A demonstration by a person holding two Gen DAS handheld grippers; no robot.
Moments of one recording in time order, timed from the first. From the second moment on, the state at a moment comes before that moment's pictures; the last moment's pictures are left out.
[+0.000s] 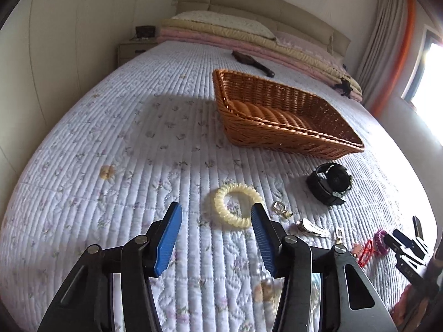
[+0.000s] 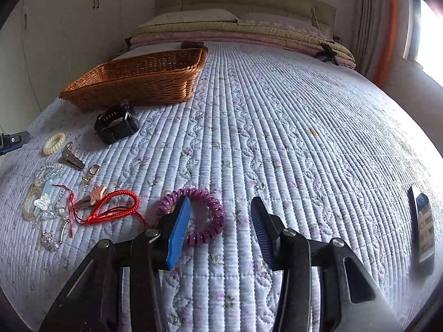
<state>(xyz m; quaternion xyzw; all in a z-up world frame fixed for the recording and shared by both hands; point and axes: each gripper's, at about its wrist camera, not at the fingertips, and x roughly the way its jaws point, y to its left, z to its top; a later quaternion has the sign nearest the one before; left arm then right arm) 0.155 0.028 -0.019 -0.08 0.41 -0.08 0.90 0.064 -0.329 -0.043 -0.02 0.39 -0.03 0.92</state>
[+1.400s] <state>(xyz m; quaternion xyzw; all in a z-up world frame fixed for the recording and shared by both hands) 0.295 -0.031 0.058 -0.08 0.38 -0.11 0.91 0.314 -0.246 0.056 -0.01 0.38 0.06 0.92</state>
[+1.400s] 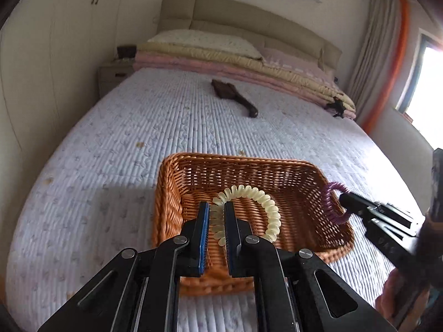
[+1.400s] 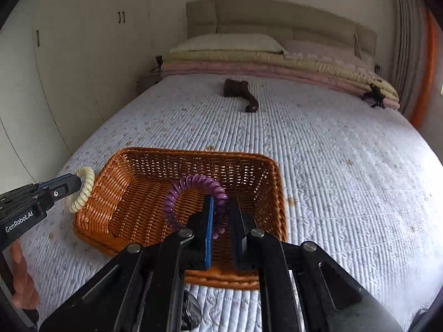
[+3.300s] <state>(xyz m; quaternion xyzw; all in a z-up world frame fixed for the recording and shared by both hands) 0.034 0.030 0.017 -0.08 0.32 -0.15 0.93 0.039 -0.272 0.015 0.03 0.31 0.07 0.95</state>
